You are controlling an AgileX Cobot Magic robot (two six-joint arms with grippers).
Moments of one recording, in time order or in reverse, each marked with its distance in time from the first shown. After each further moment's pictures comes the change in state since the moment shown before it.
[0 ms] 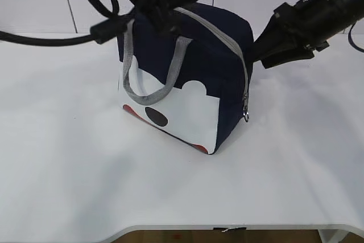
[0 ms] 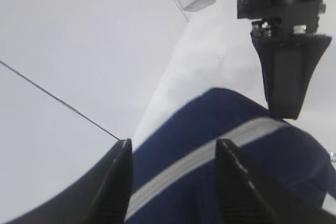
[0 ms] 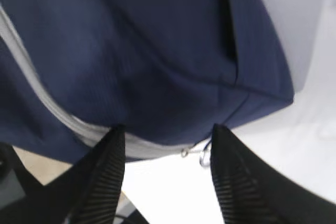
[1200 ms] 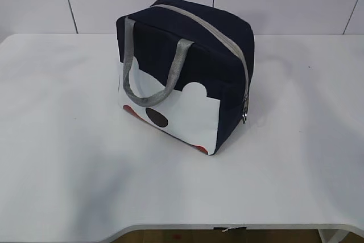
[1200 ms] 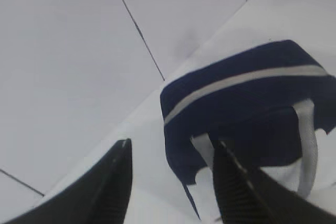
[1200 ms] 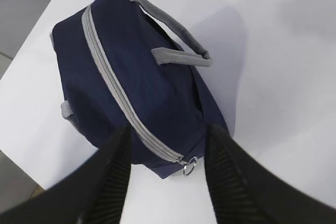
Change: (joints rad) left arm 0.386 -0.366 0.111 0.085 0.349 -0.331; right arm -0.111 -0.363 -0.029 -0.073 -0.039 0.112
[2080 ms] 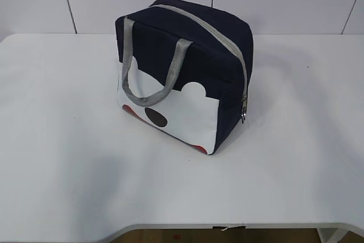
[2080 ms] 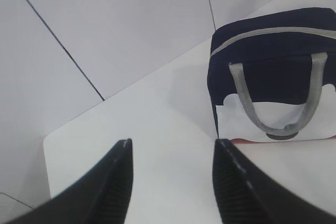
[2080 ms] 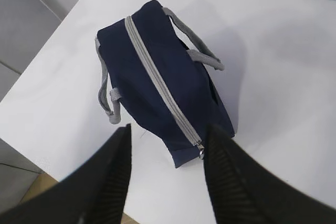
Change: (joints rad) left arm 0.021 -0.391 0.002 0.602 0.324 -0.725; right arm 0.002 -0.245 0.000 -0.058 0.075 0.089
